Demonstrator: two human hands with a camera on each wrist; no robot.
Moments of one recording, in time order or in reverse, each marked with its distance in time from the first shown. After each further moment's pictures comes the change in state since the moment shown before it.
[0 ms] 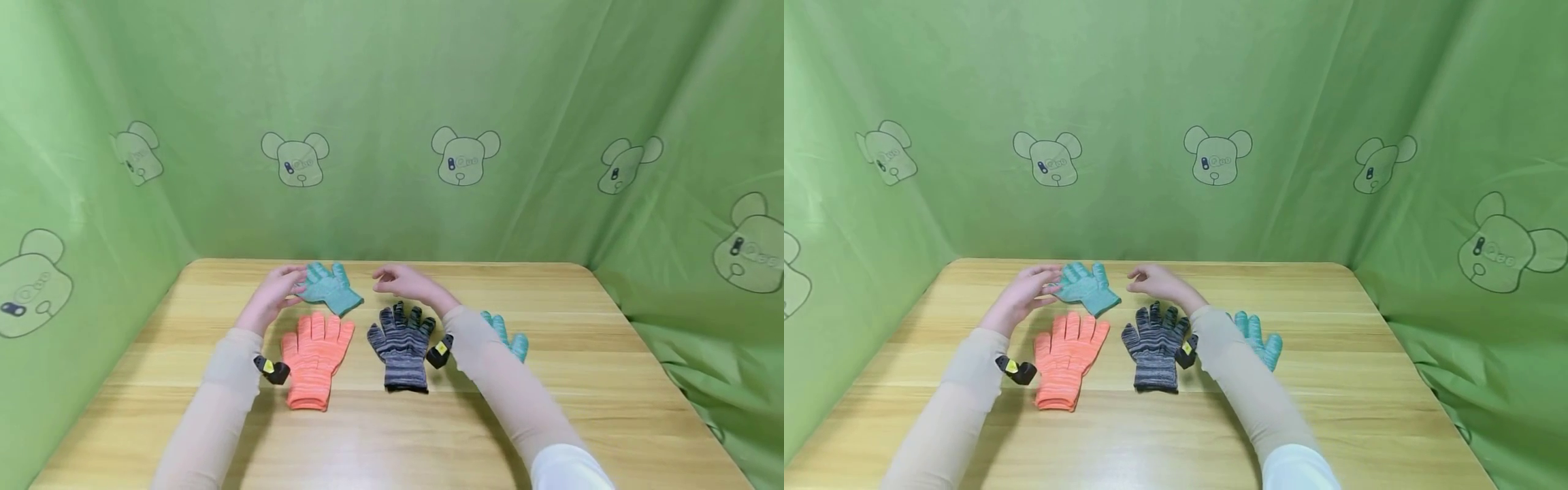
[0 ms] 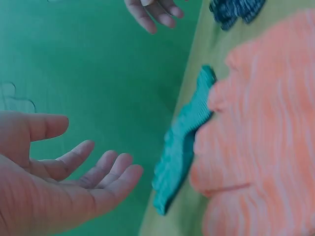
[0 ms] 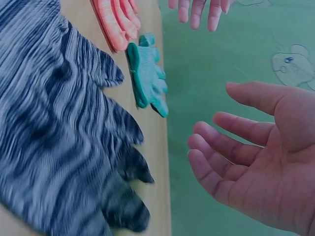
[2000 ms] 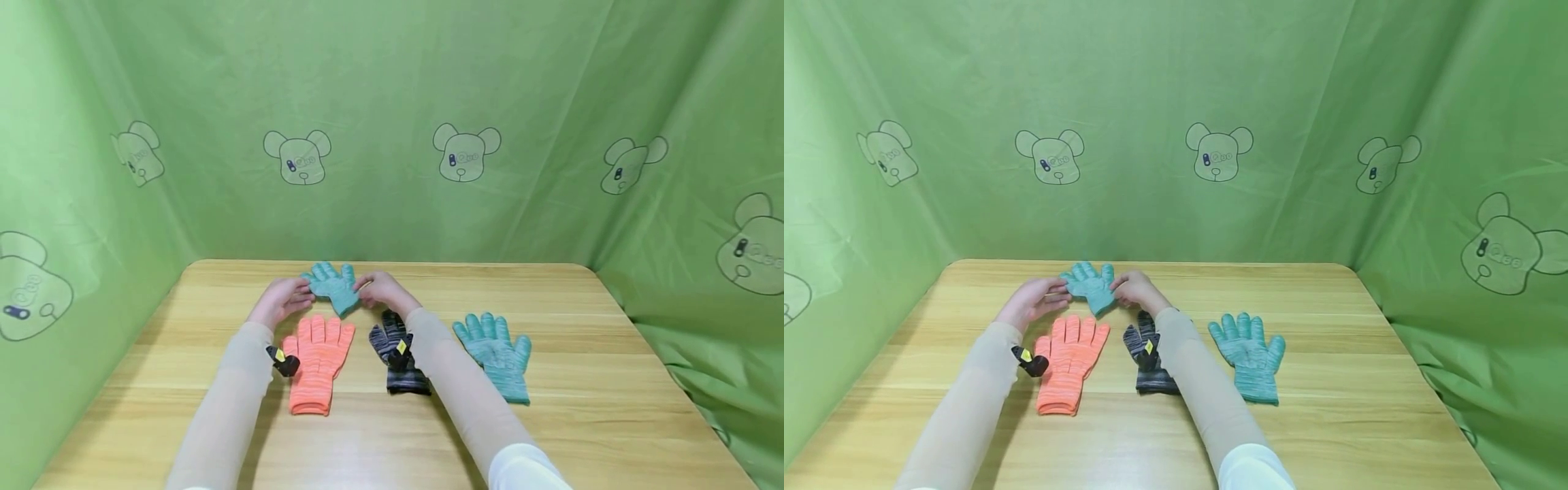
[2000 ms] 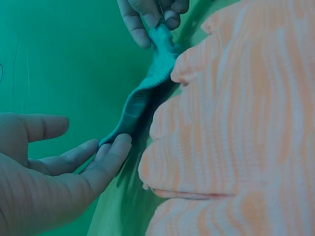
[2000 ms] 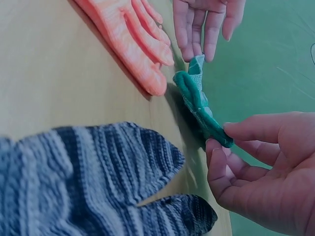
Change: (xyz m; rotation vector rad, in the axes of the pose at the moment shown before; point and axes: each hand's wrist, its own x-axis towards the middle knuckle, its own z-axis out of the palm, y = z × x) left_hand 0.028 -0.030 0.001 -0.200 0.043 -0.192; right_hand 0.048 0.004 0.055 0.309 0.101 0.215
